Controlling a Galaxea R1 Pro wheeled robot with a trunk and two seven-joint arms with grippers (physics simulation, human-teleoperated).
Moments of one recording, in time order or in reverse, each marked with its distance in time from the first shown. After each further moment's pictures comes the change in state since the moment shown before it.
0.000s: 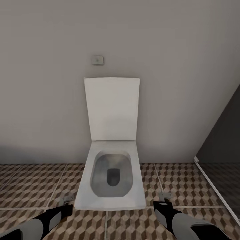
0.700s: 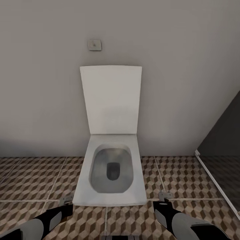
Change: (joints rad) left arm 0.000 -0.003 0.001 0.001 -0.001 0.001 0.001; right arm 0.000 0.001 0.000 0.000 0.000 -0.001 0.002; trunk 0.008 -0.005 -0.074
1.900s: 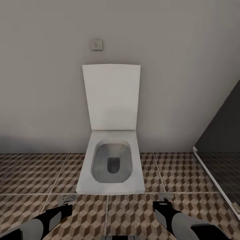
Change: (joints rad) left arm 0.000 0.001 0.000 0.006 -0.001 -0.001 0.000; right arm 0.000 0.002 0.000 0.000 0.000 0.000 0.003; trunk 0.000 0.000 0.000
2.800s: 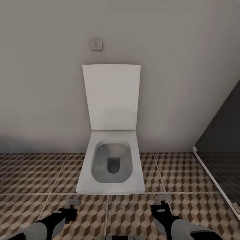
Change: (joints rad) left arm 0.026 -0.039 -0.001 -0.005 -0.210 -0.049 -0.008; right arm 0.043 0.017 0.000 0.000 0.144 -0.069 0.013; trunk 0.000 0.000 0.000
